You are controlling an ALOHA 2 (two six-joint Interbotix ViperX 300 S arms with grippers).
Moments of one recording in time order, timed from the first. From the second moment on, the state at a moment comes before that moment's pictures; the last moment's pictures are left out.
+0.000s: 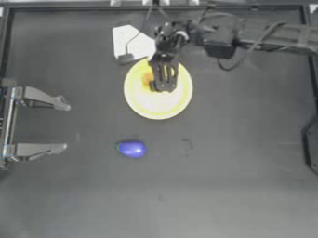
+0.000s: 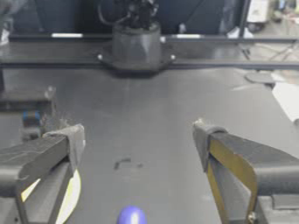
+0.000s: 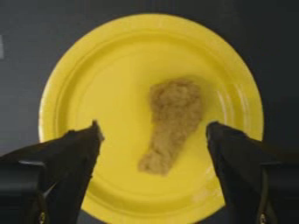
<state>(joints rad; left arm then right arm) 0.04 -0.94 1.15 -0.02 -0.18 0.01 -0.43 0.33 -0.02 0.17 0.87 -0.54</state>
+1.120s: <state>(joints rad) 0.07 -0.94 1.15 -0.02 -0.17 0.01 -0.27 -0.29 0.62 0.44 0.27 -0.55</state>
